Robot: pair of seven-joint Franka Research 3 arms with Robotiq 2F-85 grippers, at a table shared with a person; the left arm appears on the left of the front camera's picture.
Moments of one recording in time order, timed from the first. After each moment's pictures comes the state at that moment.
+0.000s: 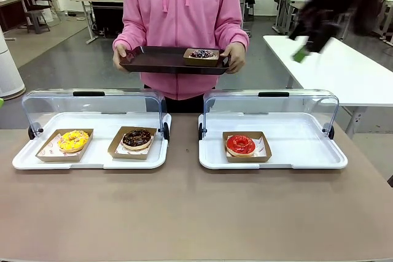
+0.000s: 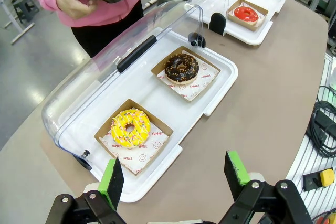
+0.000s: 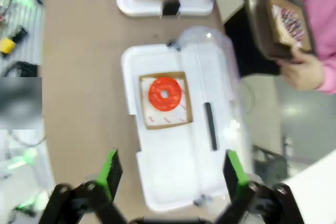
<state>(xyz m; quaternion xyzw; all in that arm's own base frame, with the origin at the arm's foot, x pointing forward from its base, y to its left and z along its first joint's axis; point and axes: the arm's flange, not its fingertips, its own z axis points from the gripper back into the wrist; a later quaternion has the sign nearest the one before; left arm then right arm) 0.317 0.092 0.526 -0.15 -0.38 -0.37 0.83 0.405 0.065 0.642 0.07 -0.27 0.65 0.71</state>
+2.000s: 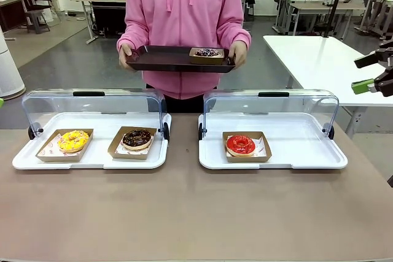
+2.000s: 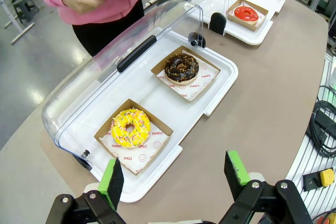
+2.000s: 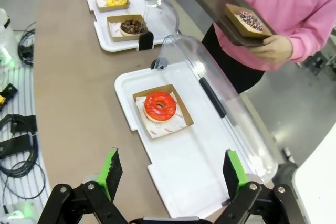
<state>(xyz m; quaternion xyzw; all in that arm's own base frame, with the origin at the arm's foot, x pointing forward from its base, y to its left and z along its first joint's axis) 0.317 0.092 0.526 -0.15 -0.38 -0.37 0.83 0.325 -0.054 0.567 0.14 -0.43 0.52 0.73</state>
